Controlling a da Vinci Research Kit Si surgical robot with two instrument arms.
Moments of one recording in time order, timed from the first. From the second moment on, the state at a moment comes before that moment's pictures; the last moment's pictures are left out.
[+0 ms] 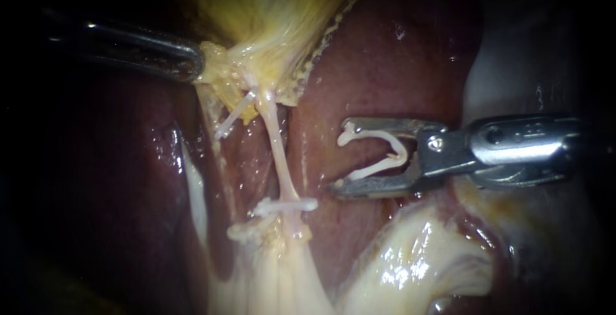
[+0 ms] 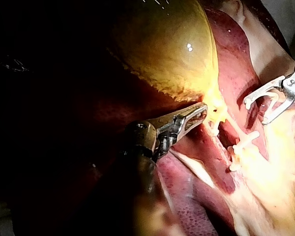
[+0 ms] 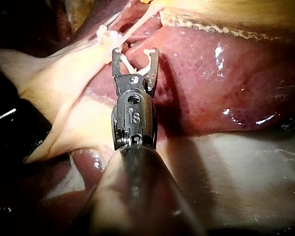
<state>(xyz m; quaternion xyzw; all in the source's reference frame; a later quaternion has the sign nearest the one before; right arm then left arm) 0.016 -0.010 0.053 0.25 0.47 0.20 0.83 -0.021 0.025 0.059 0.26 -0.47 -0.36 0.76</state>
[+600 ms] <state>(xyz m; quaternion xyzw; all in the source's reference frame) 0.020 -0.010 0.057 0.33 0.47 0.24 0.78 -0.021 0.024 0.059 0.26 -0.47 -0.36 0.76</state>
